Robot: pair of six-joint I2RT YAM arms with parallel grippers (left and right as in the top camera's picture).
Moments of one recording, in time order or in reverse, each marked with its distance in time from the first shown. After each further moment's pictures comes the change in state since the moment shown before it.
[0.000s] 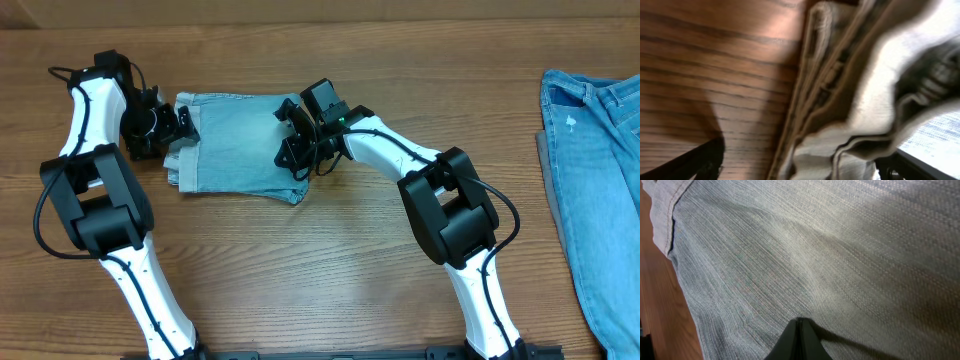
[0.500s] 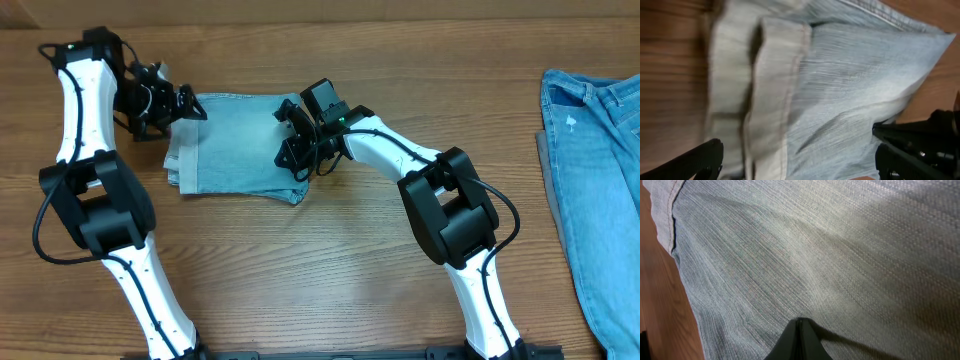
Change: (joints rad) left arm -0.008 0.006 0.243 -0.248 0.172 0.089; right arm 0.000 0.000 0.000 -0.005 0.000 -0.027
